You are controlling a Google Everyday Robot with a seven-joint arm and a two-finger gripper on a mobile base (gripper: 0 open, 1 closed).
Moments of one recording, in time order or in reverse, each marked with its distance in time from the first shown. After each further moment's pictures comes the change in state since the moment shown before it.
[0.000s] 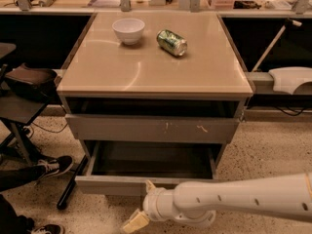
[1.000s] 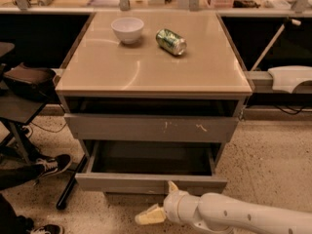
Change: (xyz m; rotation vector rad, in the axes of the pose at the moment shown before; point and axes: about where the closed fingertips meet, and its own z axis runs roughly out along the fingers) arm 0.040 -0.053 -0.042 0.168 -0.128 0.279
